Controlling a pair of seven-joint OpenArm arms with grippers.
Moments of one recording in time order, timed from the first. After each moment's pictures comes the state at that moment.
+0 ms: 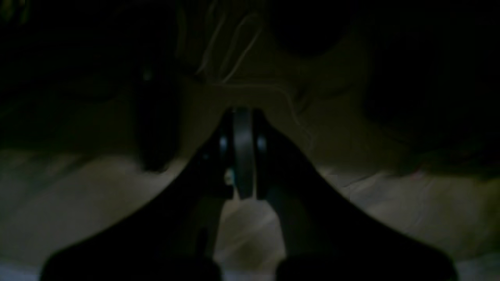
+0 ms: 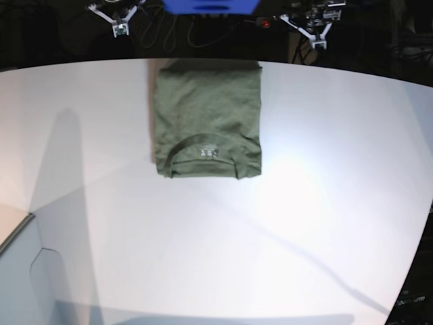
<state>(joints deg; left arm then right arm) 4.6 -4.7 -21.0 13.0 6.2 -6.4 3.8 -8.6 5.5 -0.7 7.3 -6.3 -6.4 19.5</state>
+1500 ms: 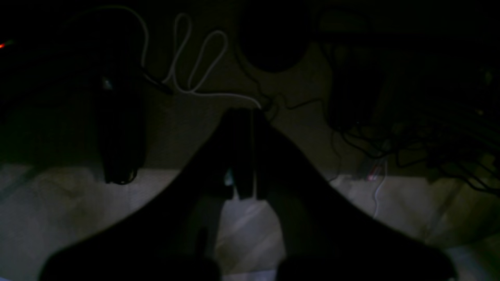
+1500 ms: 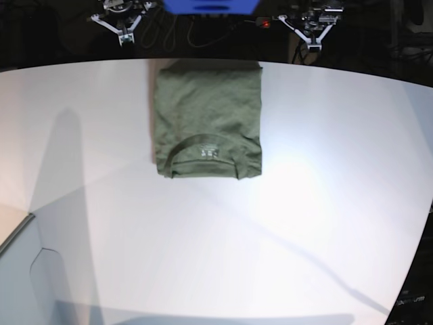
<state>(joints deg) 1.7 -5.6 -14.0 9.5 6.3 -4.2 1.2 -4.5 4.1 -3.6 4.4 -6.0 -11.8 16.2</state>
